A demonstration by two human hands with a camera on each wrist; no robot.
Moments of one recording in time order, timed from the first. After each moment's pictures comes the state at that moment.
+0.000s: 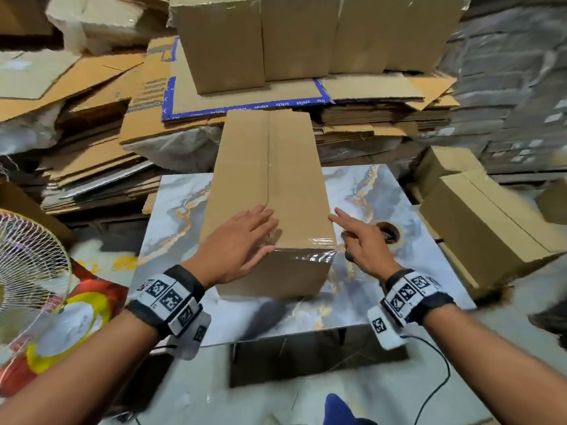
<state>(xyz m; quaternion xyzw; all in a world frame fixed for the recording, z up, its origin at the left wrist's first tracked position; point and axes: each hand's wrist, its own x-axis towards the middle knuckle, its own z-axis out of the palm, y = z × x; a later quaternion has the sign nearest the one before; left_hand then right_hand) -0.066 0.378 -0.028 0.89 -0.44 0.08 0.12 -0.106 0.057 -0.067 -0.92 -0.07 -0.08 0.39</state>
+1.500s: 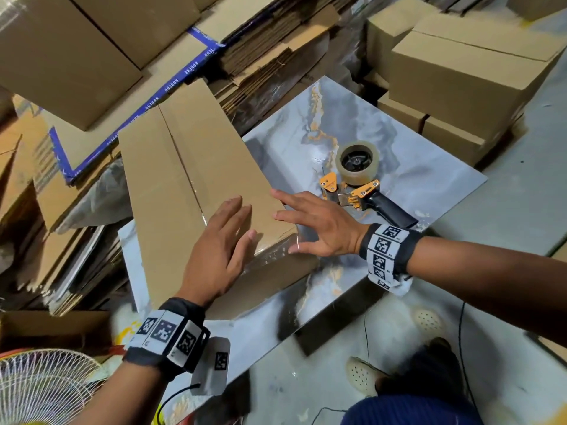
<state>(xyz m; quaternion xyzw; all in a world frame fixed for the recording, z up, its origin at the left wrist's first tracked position) -0.032 0.308 -0.034 0.88 -0.43 -0.02 0.20 -0.100 0.067 -0.134 -0.87 -0.24 -0.25 0.34</state>
